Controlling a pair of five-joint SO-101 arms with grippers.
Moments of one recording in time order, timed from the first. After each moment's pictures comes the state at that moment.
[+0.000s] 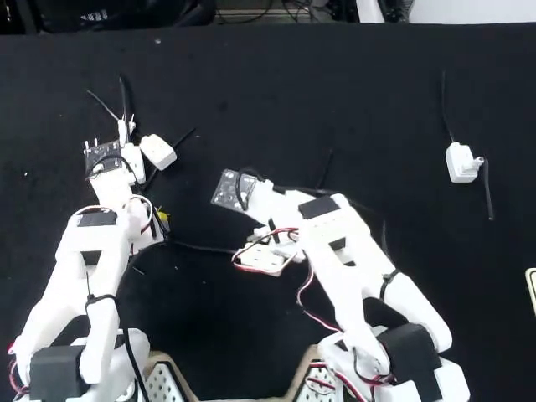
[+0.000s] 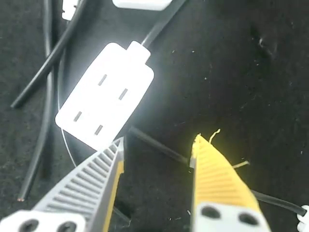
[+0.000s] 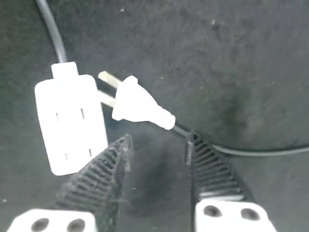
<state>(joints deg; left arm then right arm) -9.7 -25.8 59.6 40.7 9.0 -20.1 -16.7 51.6 47.3 50.2</state>
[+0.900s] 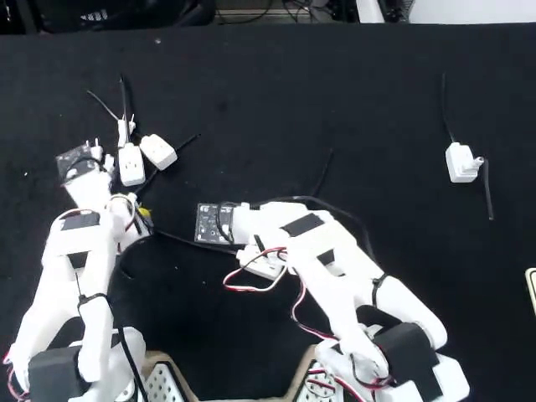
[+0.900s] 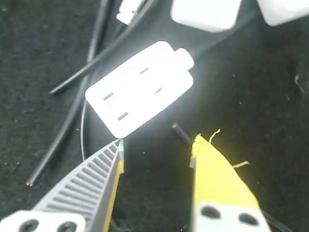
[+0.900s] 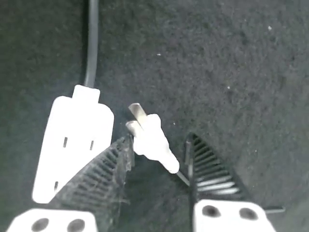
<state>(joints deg) -16.1 -26.3 59.6 40.7 13.2 -25.8 -15.1 58.1 33.7 63.1</state>
